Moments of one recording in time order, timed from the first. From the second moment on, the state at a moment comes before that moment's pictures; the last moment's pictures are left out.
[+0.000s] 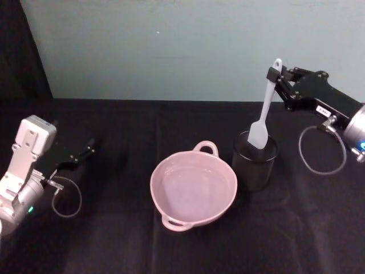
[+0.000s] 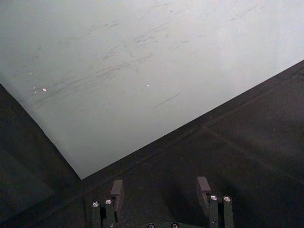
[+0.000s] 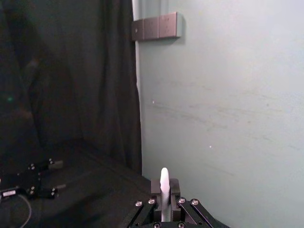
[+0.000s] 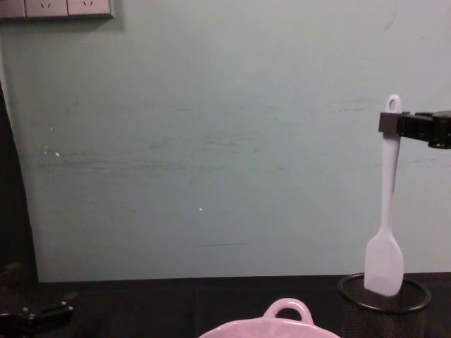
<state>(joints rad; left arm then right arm) -0.20 0.60 0.45 -1.41 -0.25 -0.12 0.03 0.31 0.57 -0.24 -1.64 0.58 0.11 0.49</state>
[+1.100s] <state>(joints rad) -0.20 0.60 0.45 -1.41 -0.25 -0.12 0.03 0.35 0.51 -0.31 -1.37 0.74 0.07 0.55</state>
